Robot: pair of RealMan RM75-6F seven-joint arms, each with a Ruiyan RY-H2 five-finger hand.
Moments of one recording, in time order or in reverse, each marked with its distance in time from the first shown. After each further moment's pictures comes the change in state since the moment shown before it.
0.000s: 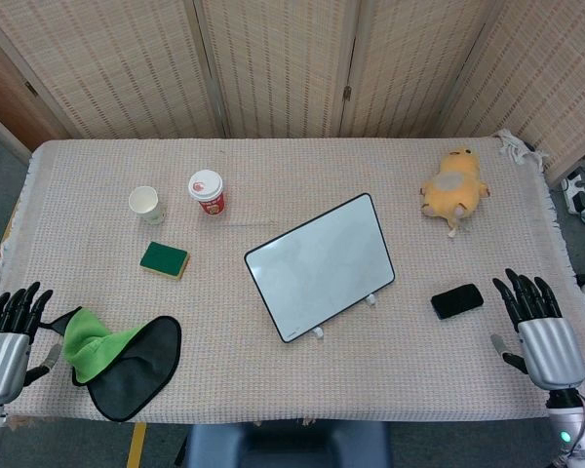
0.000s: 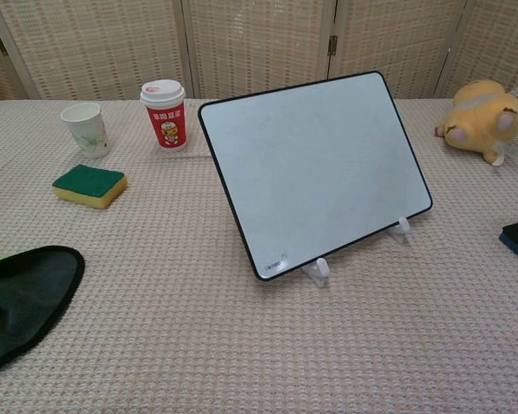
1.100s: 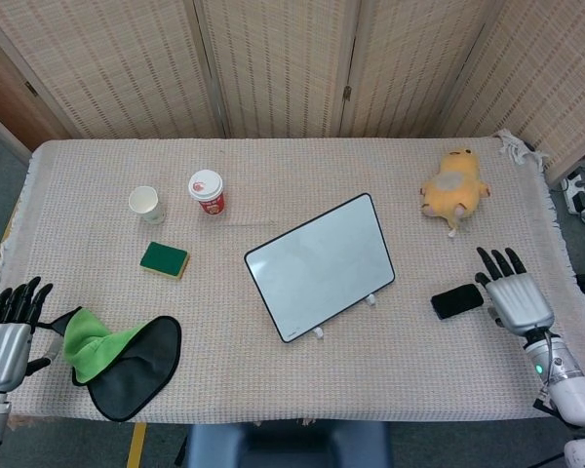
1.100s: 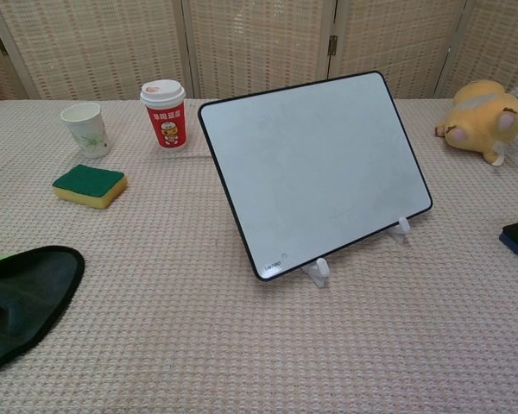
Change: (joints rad) left arm -0.038 -0.001 -0.027 0.009 -0.090 -0.097 -0.028; right arm 0.265 0.003 0.039 0.162 0.204 -0.470 -0.249
